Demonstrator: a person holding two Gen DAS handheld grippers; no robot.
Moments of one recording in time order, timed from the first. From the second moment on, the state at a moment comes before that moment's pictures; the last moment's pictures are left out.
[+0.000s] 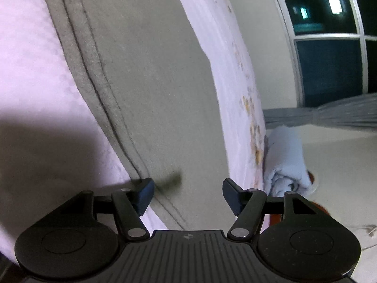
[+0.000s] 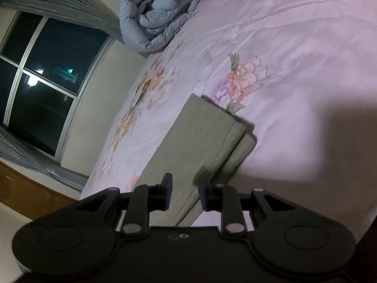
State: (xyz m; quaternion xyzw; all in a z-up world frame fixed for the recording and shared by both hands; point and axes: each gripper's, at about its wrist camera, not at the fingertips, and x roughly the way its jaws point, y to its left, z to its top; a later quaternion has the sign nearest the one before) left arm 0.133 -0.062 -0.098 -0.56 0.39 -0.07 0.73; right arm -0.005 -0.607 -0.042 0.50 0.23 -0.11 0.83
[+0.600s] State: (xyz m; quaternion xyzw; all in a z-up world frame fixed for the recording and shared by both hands) left arm 0.129 -0.047 -0.107 -0.58 0.38 -0.03 0.72; right arm -0.007 -0.599 -0.048 0.50 0.24 -0.10 0.83
